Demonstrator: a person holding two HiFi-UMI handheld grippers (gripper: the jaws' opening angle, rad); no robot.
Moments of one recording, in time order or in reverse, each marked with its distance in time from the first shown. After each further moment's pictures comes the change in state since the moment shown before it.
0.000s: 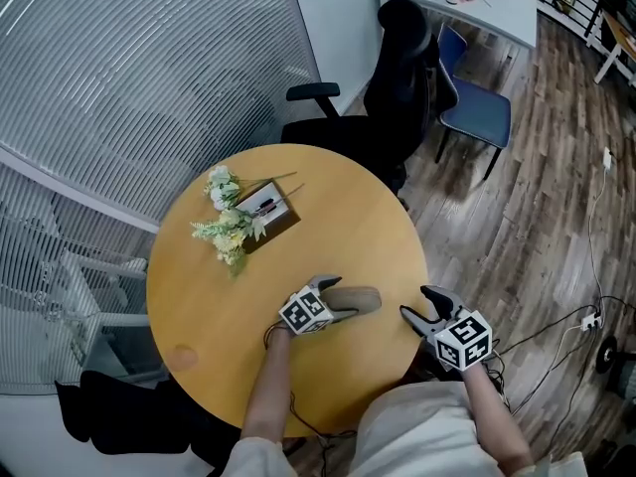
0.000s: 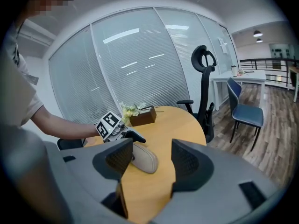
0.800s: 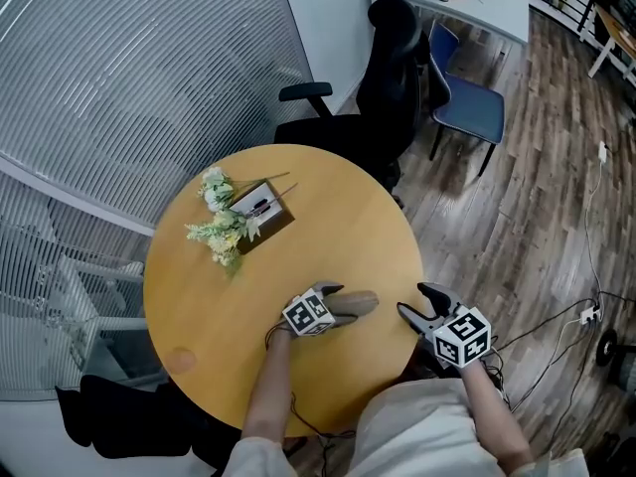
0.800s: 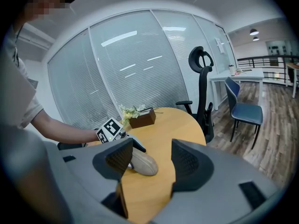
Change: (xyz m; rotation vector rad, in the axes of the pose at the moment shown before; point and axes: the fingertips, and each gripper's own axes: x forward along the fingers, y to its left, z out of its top) left arm 0.020 -0.023 -0.022 0.016 0.104 -0.086; right arm -0.004 -0.001 0.000 0.028 -0.022 0.000
